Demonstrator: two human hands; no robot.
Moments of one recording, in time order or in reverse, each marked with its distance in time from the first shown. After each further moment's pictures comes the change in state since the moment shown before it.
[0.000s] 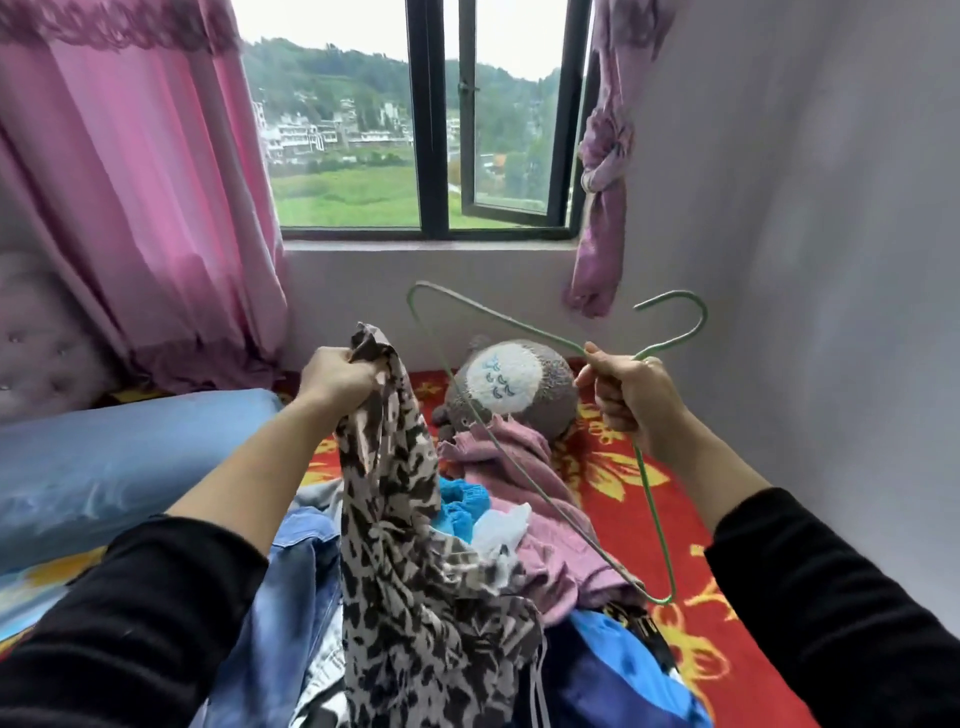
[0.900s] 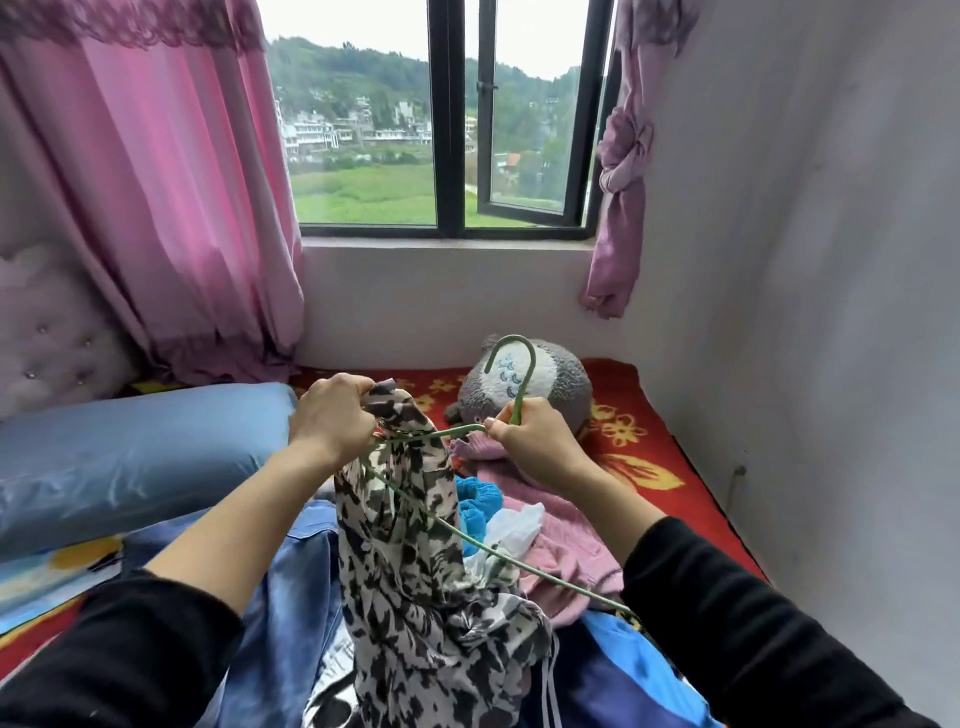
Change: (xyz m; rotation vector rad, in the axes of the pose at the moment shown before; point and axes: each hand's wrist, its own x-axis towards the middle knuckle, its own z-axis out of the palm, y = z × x) left_hand -0.024 -0.039 -0.016 0.511 0.066 0.341; right_hand -0.032 0.024 0.107 -0.720 -0.110 -0.101
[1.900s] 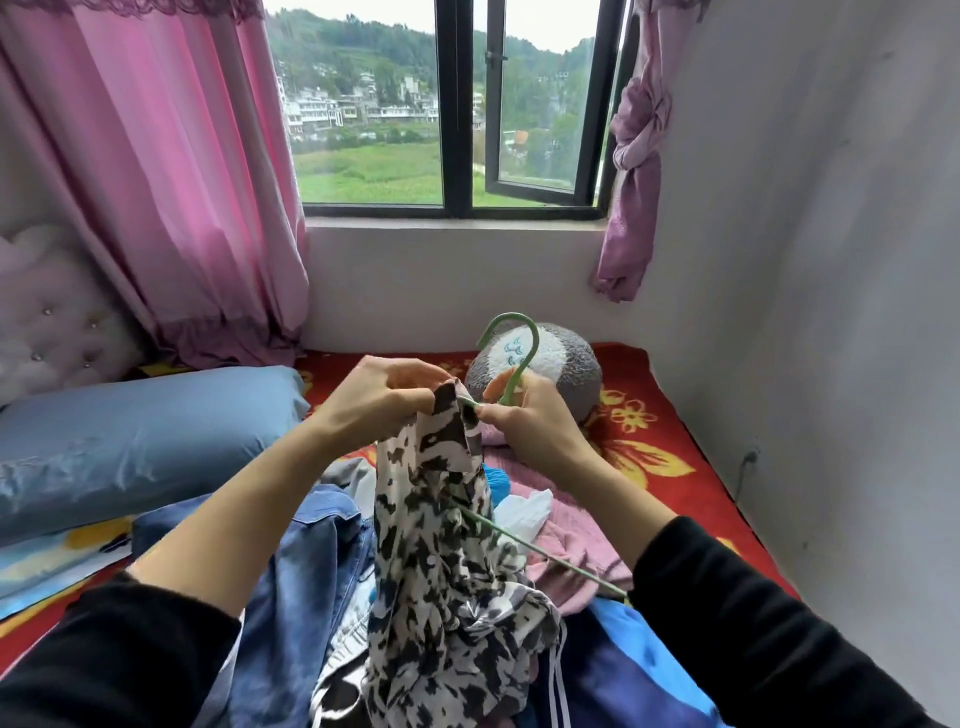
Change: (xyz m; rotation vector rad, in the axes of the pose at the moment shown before) left_hand 0.003 0.018 -0.004 -0.516 -0.415 0.137; right_hand 0.010 -0.001 0.012 0.300 0.036 -0.076
